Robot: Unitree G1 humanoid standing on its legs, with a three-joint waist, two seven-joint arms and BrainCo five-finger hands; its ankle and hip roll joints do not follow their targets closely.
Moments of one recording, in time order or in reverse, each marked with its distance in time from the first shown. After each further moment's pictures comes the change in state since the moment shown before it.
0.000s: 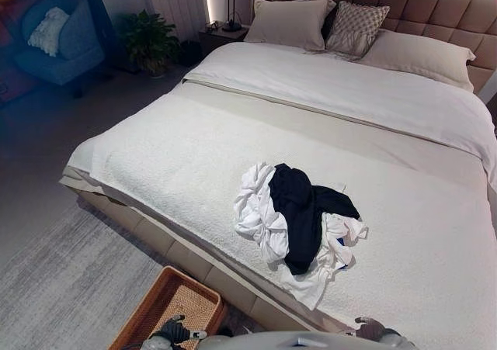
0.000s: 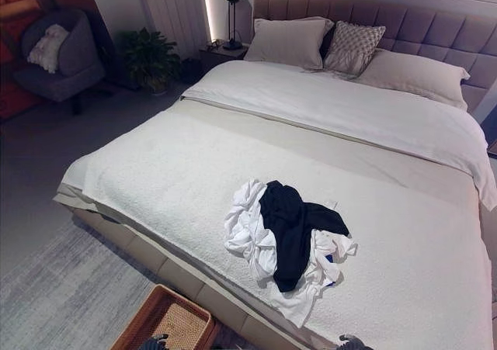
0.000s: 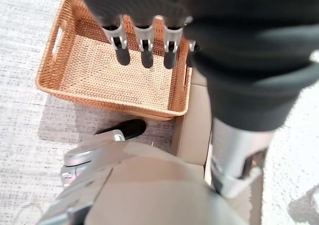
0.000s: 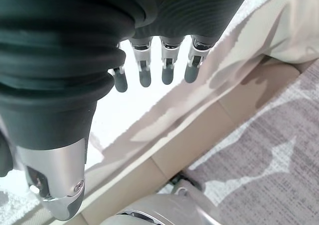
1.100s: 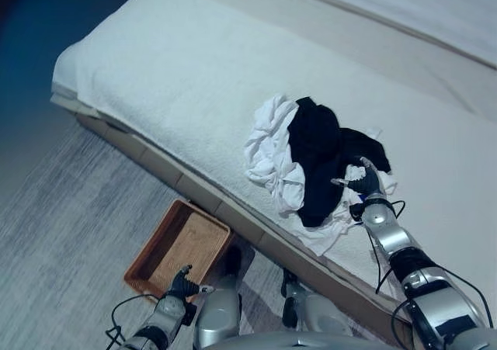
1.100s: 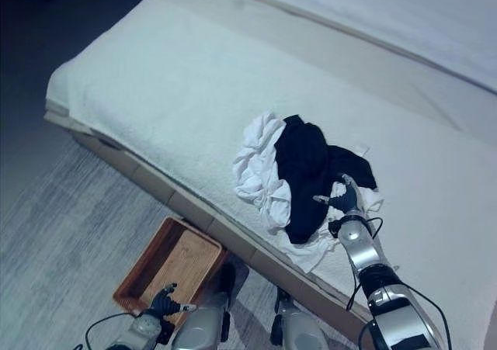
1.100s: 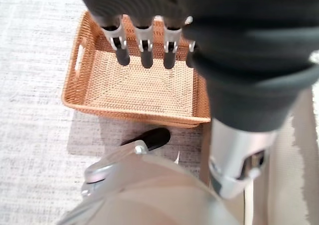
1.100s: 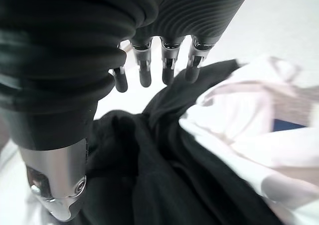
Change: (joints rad) left arm -0.094 0.013 -0.122 -0.201 -0.013 -0.016 0.185; right arm -0.477 -0.157 0.003 -0.474 0.025 -0.021 -0.387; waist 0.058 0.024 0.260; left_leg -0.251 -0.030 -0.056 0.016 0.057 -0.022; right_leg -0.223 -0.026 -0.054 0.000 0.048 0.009
